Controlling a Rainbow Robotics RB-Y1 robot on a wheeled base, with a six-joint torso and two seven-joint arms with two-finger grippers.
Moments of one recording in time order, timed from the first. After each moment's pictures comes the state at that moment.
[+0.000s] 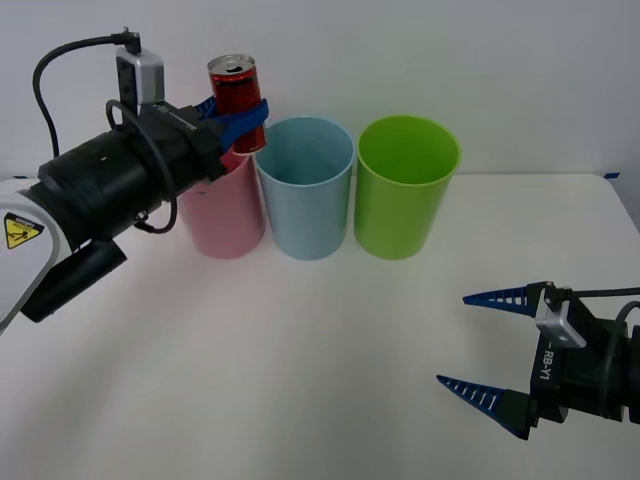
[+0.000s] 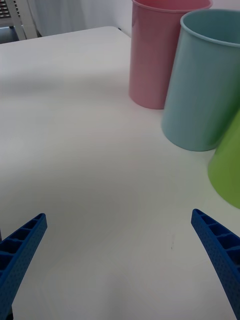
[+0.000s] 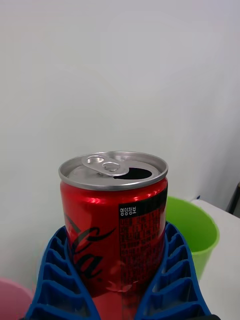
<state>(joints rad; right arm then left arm) 0.25 -0.47 -0.26 -2.21 1.67 -1.30 -0.44 -0.38 0.68 -0.23 -1.87 -1.67 -0.36 0.97</state>
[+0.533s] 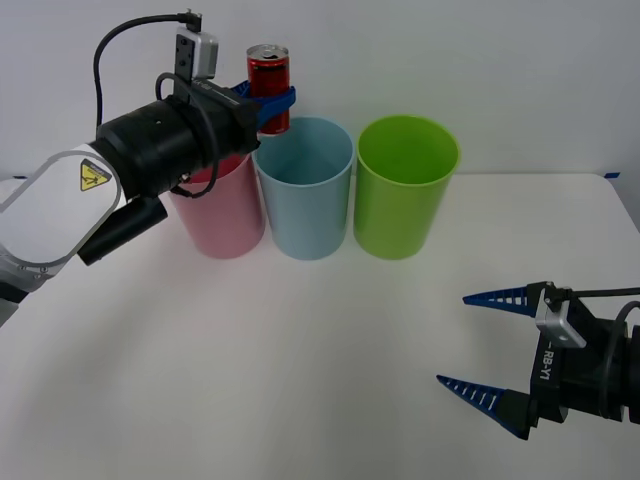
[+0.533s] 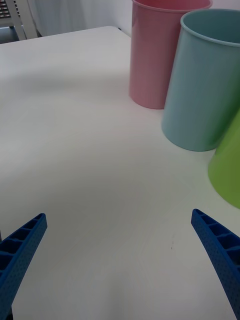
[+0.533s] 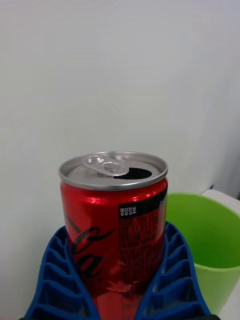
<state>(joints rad) 0.25 -0.47 -0.26 -2.21 1.67 -1.30 -0.44 -0.61 0.68 -0.39 -1.63 -1.68 -0.33 0.99</state>
